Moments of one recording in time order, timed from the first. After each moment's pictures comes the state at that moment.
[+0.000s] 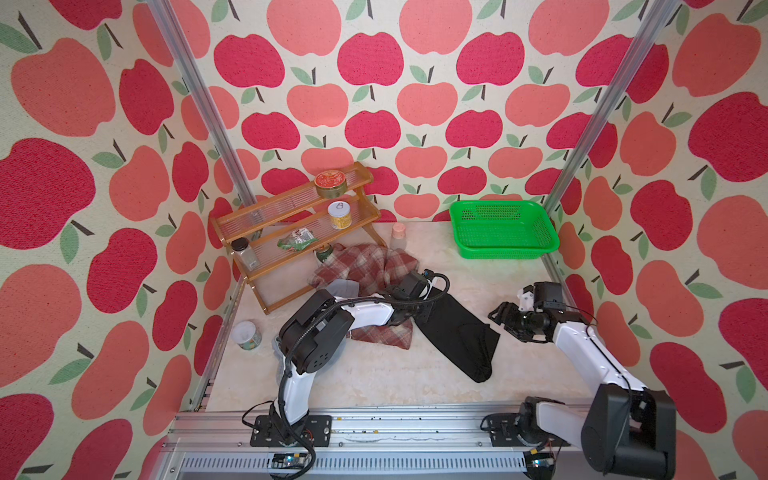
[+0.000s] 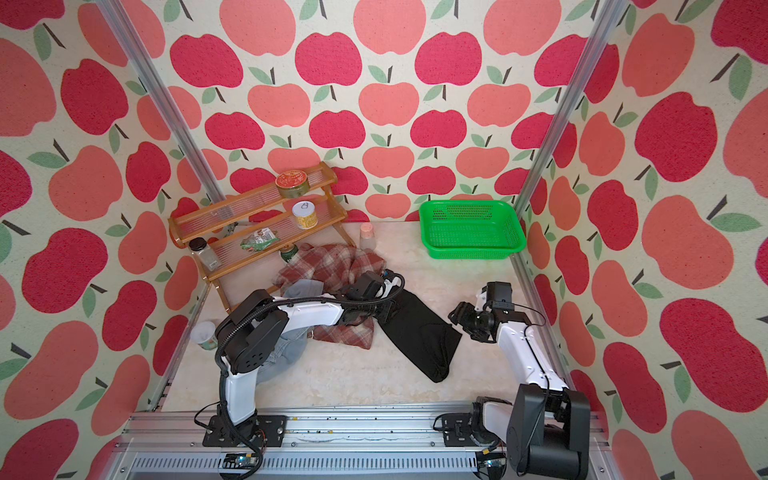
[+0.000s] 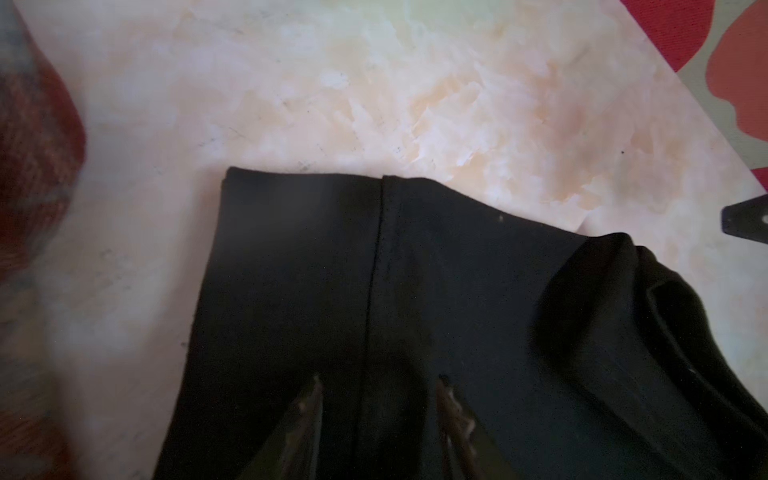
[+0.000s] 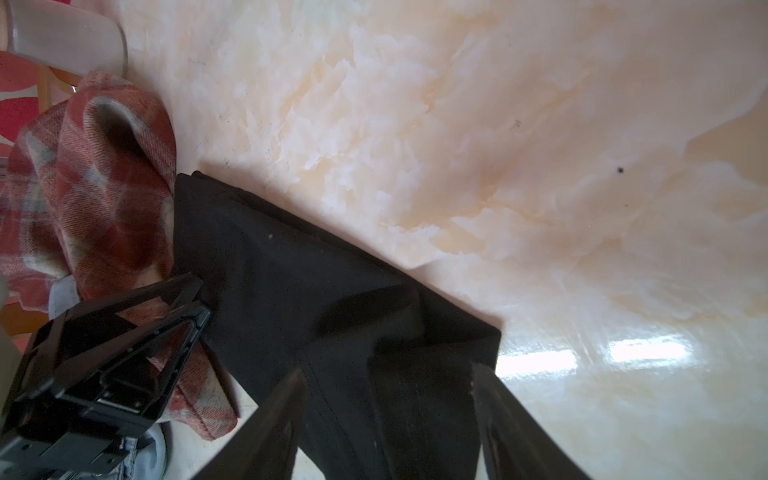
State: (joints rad) left arm -0.82 2.02 1.25 -0.03 0.15 -0.30; right arm -0.03 1.18 0.66 -0.58 -0.38 0.44
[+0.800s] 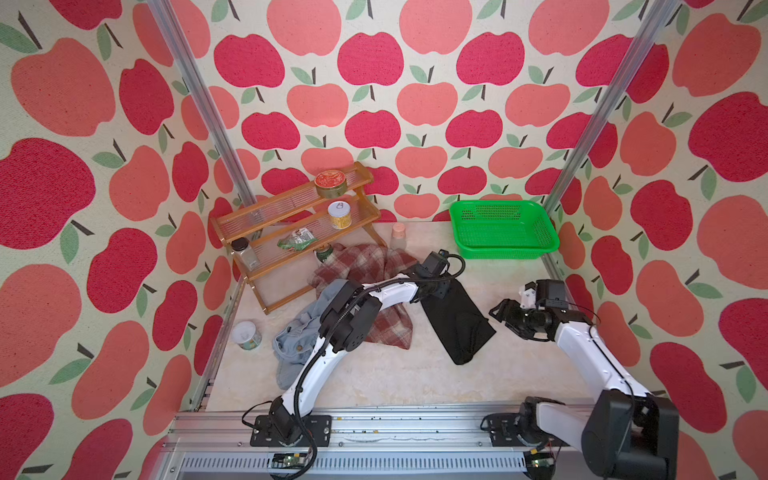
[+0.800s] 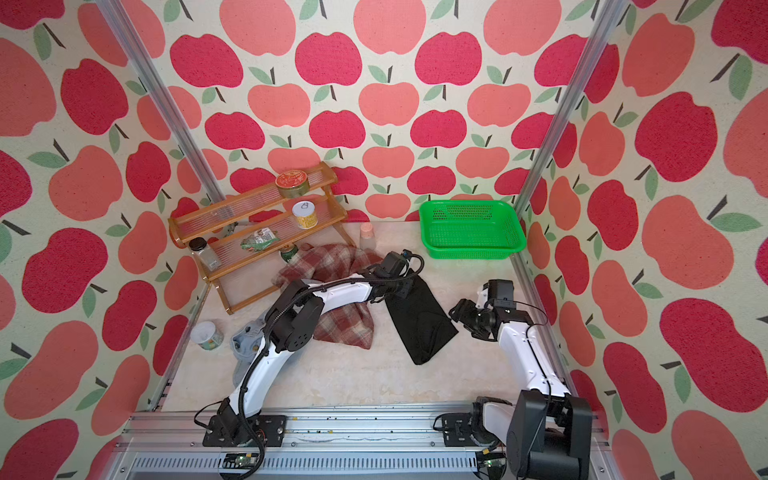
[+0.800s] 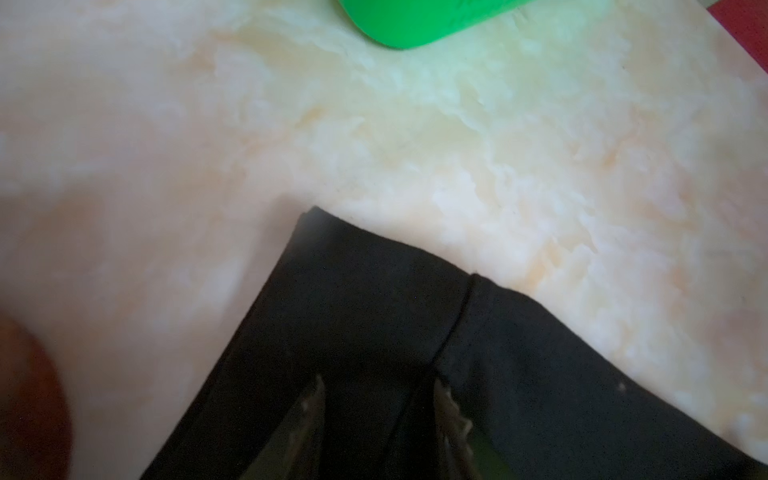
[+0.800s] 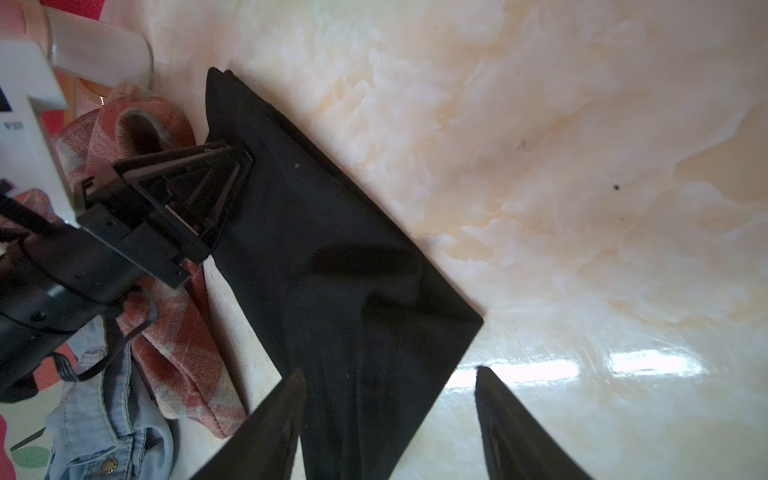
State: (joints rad) left arm -0.78 2.42 1.86 -0.23 0.02 -0.25; right arm -0.03 1.15 0.69 -0.60 -0.38 0.44
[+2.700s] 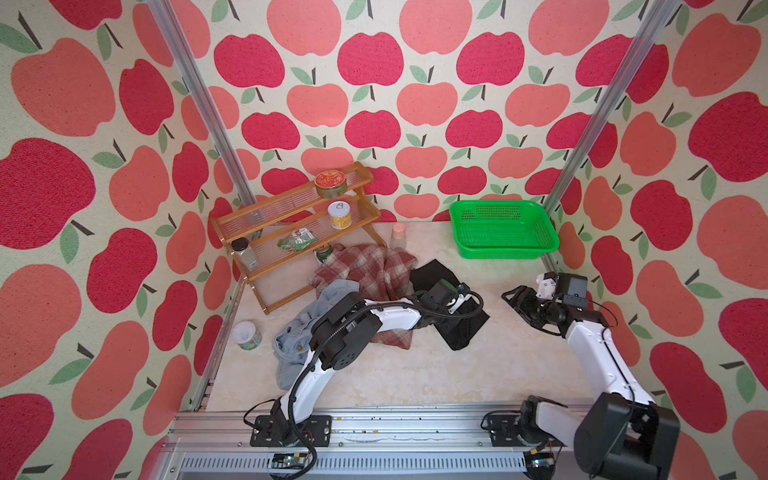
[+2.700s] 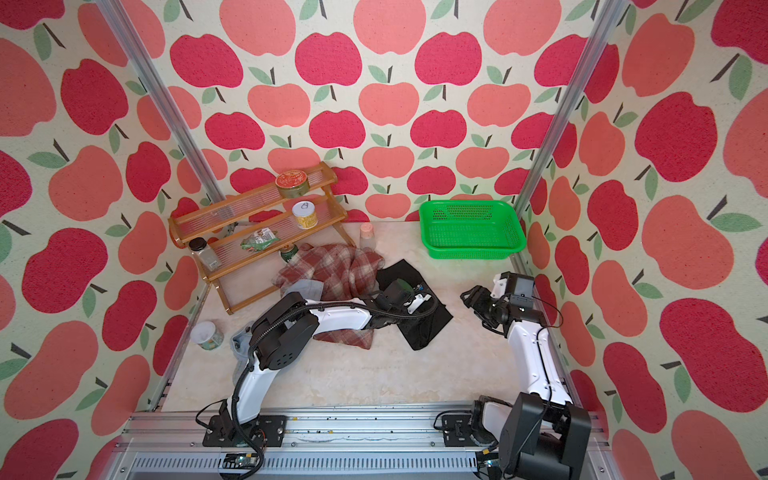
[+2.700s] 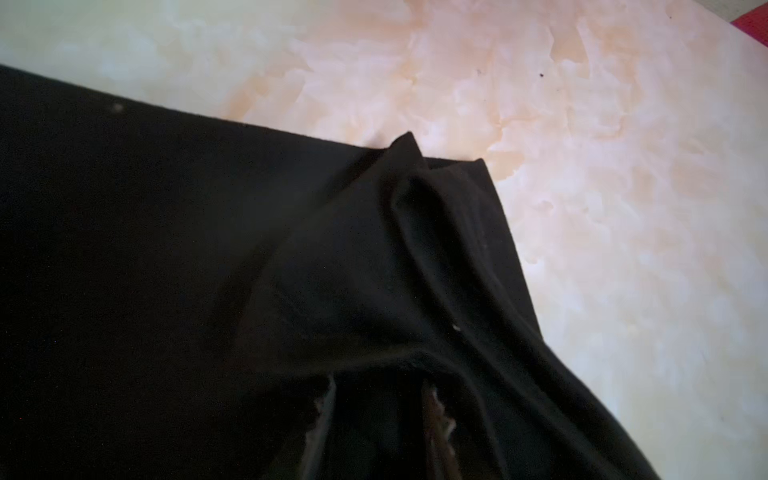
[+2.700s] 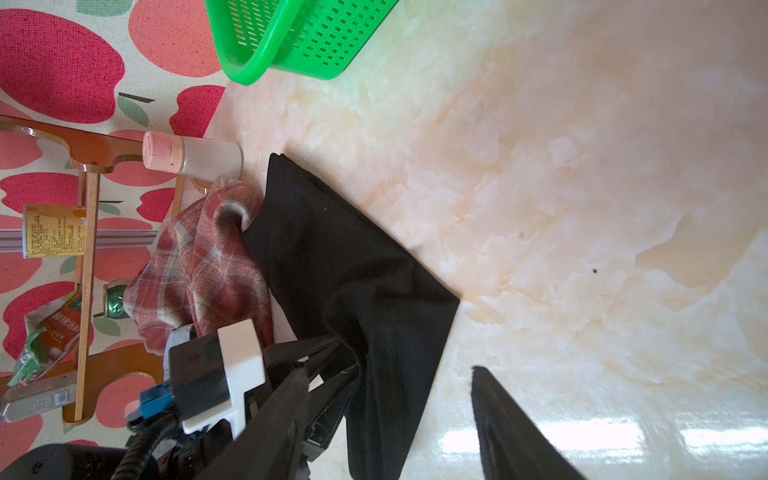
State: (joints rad) left arm -0.96 2.20 1.47 -0.06 0.18 -0.06; right arm -0.17 1.13 0.75 -0.53 -0.49 0.49
